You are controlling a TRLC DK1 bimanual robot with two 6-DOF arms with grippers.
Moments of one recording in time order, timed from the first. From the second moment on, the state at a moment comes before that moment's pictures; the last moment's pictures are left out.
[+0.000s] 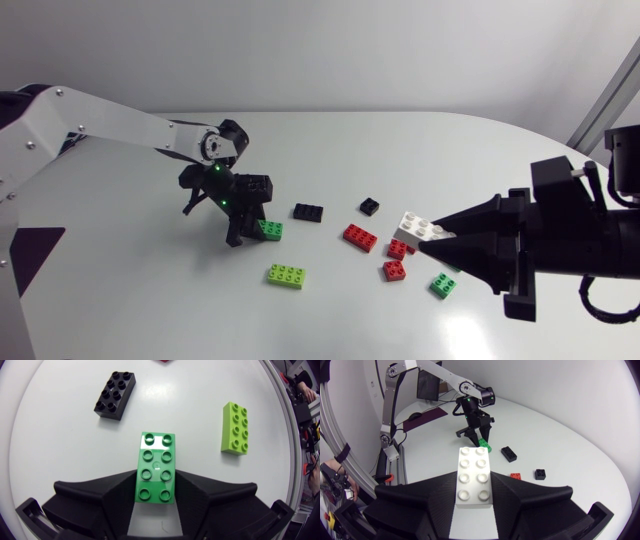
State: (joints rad) left arm -0.30 2.08 1.37 -0.70 0.34 1.22; right arm 0.17 0.78 0.66 -0.52 -0.78 -0.43
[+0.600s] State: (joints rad) left arm -0.30 2.00 1.36 -0.75 0.34 1.22; right arm 0.35 0.90 0.63 -0.41 -0.57 -0.45
